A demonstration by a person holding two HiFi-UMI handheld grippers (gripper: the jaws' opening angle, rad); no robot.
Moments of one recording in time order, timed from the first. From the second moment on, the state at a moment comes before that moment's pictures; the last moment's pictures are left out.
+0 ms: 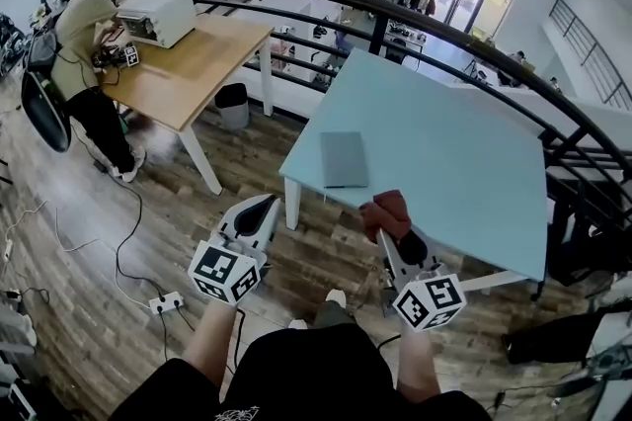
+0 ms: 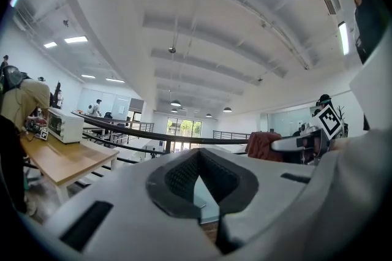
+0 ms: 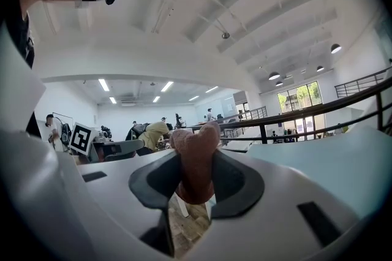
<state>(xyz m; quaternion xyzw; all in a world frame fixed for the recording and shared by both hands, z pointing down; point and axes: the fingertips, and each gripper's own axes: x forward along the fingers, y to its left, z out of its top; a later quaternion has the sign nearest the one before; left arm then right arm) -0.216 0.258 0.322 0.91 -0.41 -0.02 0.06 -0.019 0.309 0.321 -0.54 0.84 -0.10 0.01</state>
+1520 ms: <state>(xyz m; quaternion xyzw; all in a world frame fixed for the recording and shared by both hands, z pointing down) -0.108 -0.023 0.381 0.87 -0.48 0.02 0.13 0.060 -0.014 0.422 -0.42 0.88 -0.21 -0.06</state>
